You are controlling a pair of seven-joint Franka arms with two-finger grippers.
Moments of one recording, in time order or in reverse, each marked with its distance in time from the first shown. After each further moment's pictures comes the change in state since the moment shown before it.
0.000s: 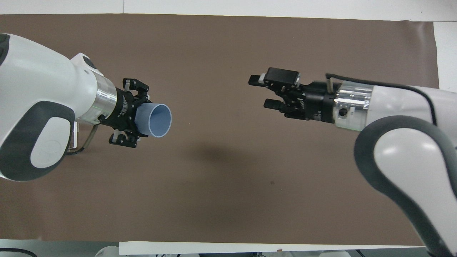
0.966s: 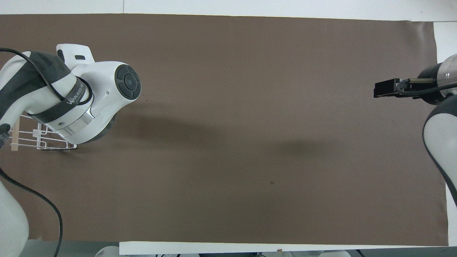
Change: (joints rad) left arm 0.006 0.251 -0.008 -0.046 1.285 -0.189 -0.084; right arm -0.240 0.084 0.001 0.351 -1.130 -0.529 -0.165
